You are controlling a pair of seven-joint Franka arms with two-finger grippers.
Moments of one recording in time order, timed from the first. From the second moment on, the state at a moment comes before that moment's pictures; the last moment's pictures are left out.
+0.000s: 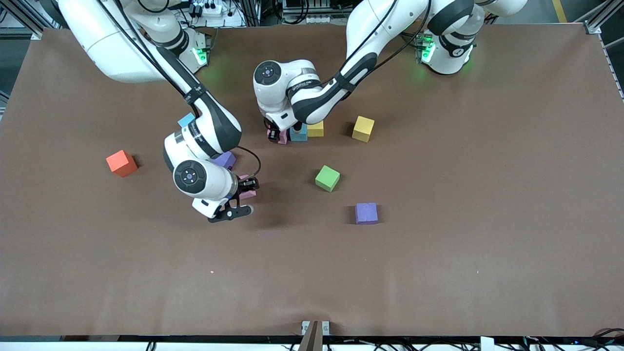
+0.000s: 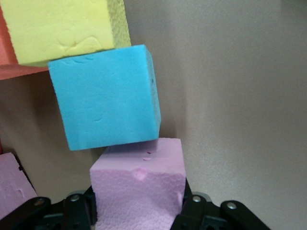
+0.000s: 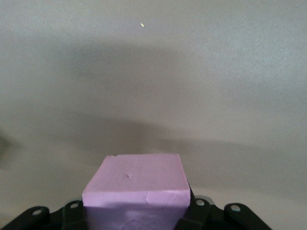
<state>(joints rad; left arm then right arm) -0.78 0.88 -0.41 -1.42 0.31 2.27 -2.67 0.10 0.64 0.39 -1.64 -0.09 2.09 0.28</state>
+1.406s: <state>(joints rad) -0.71 0.75 -0.44 -1.39 0.25 2.01 -2.63 0.09 0.52 0.39 -1.75 -0.08 2.06 0.29</state>
